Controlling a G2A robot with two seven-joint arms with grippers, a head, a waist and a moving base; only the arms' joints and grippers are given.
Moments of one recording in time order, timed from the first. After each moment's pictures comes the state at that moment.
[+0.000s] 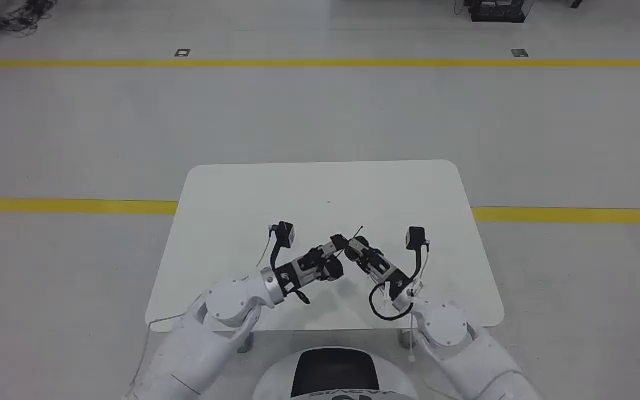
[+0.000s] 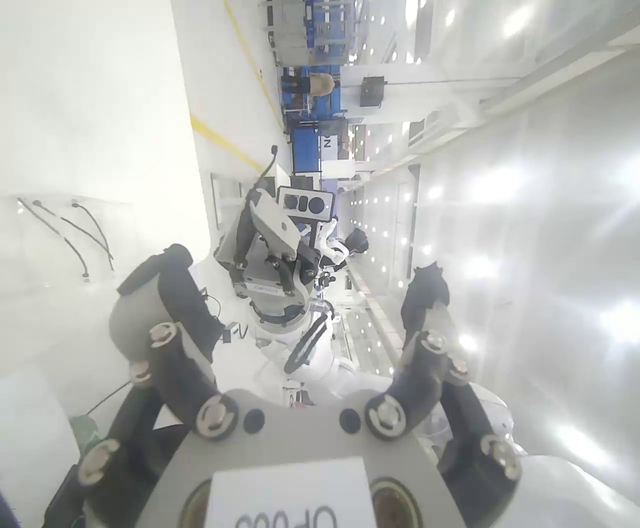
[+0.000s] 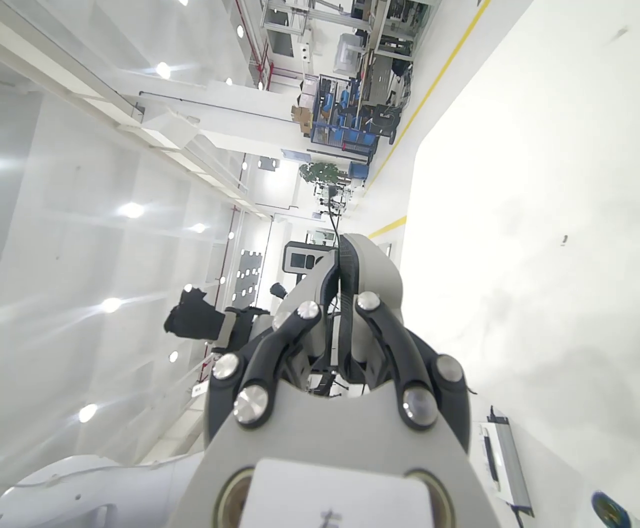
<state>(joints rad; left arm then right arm) 1.53 -1.16 -1.05 -1.67 -0.34 -0.12 -0.59 -1.63 -1.14 1.02 -1.62 0.15 -0.32 0.17</state>
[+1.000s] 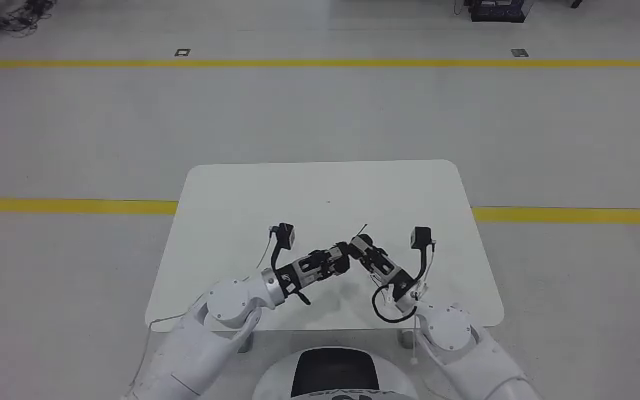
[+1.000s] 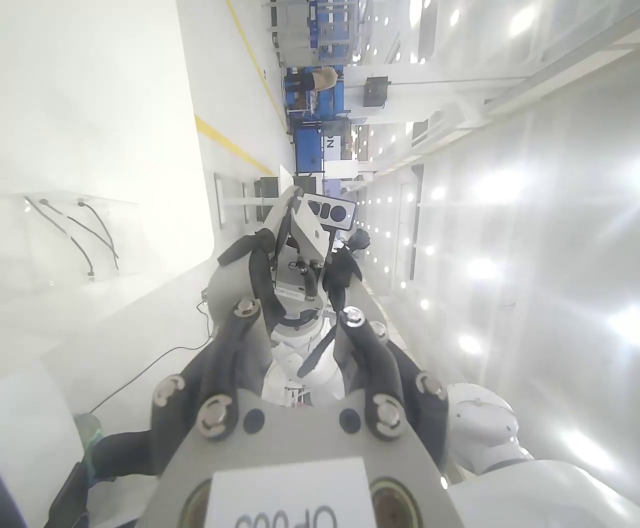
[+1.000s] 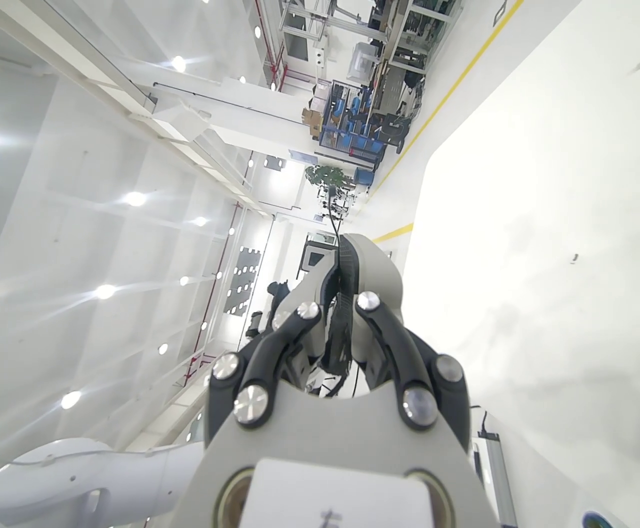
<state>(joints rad) 1.53 -1.15 -1.03 -1.66 -0.34 -0.11 -0.56 -1.67 -1.15 1.07 -1.66 0.09 -0.34 0.16</state>
